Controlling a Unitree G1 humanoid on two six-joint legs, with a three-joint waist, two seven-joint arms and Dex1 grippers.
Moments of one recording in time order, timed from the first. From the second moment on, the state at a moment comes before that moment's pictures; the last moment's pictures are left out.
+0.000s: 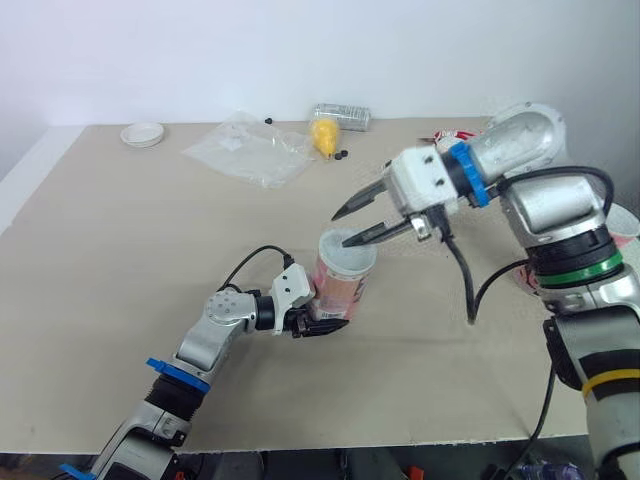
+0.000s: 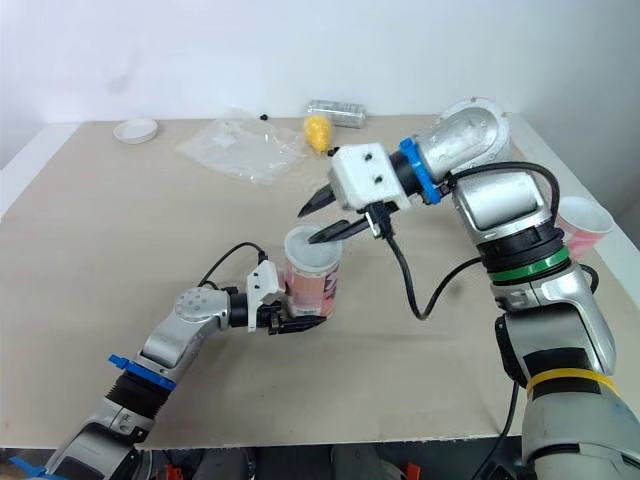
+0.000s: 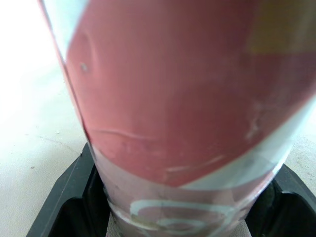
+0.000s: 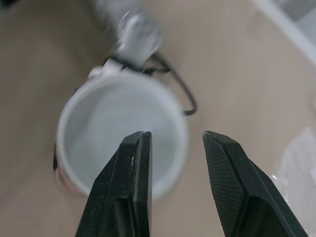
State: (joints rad) left arm -0.43 0.28 -0.30 0.15 -0.18 0.16 -0.99; right arm -1.15 -0.72 0.29 0.16 0.29 0.14 1.56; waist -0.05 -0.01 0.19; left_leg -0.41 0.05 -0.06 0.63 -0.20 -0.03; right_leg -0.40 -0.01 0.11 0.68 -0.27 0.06
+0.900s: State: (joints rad) left arm -0.43 0.28 -0.30 0.15 -0.18 0.16 -0.99; right arm -0.98 -0.71 0.32 -0.07 0.31 0.48 1.42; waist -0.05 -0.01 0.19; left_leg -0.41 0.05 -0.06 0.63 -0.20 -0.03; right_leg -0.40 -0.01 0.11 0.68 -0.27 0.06
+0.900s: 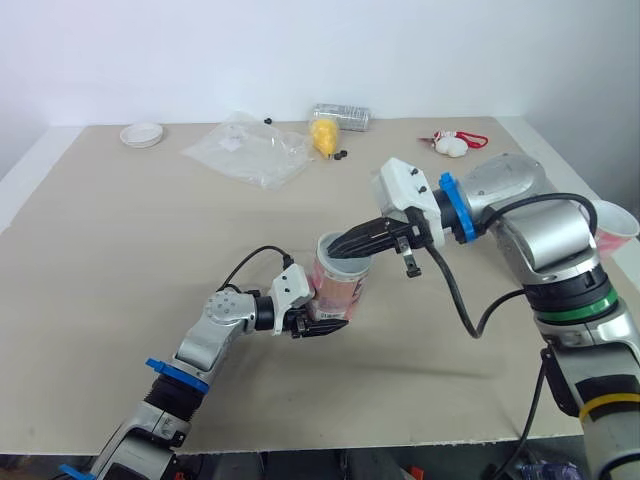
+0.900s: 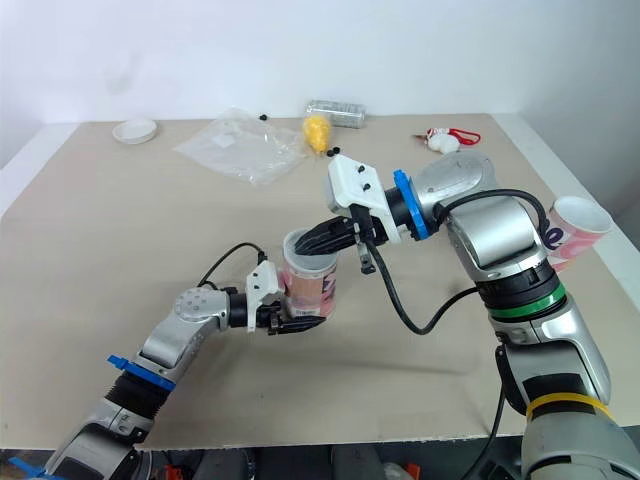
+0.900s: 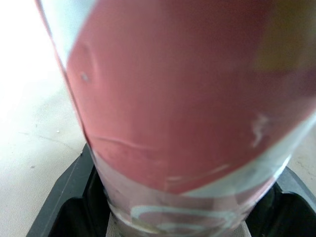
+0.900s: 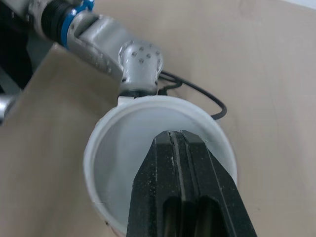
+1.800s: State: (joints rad) left arm -0.43 0.28 -0.30 0.15 -0.18 0.17 -0.97; right arm -1.03 -0.75 -0.07 0.11 0.55 0.70 1.38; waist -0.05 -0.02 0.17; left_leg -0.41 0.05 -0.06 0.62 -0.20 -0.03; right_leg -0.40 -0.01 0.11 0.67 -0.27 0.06
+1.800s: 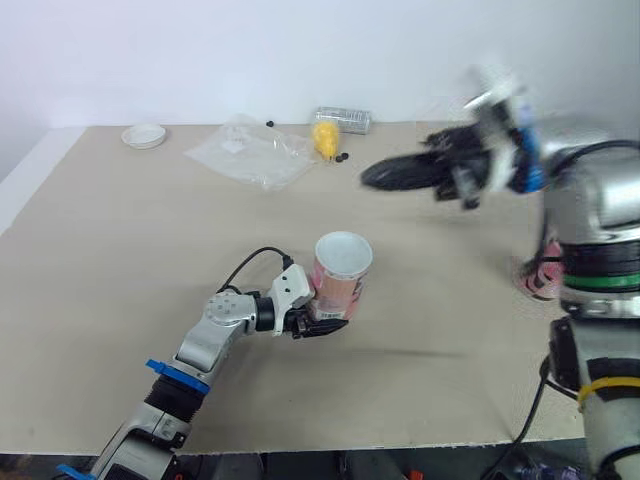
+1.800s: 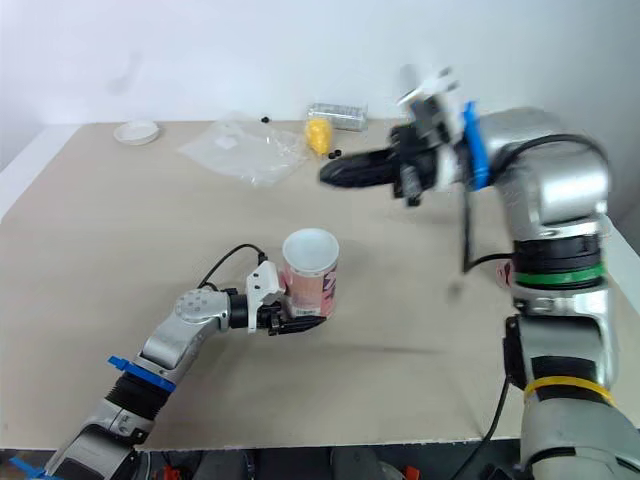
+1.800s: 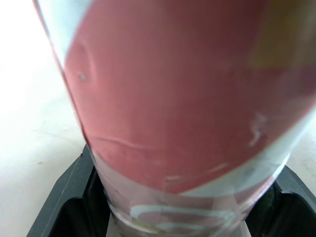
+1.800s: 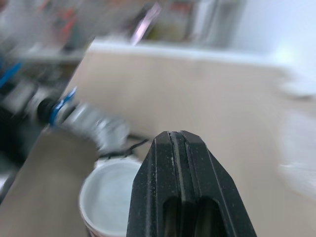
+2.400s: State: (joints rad) left arm -0.42 0.34 -0.27 0.17 -0.20 0.10 -1.02; right arm -0.29 -0.69 -0.04 -0.11 0.43 0.29 1.25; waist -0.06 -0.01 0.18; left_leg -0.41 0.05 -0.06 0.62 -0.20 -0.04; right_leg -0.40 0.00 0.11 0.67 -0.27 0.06
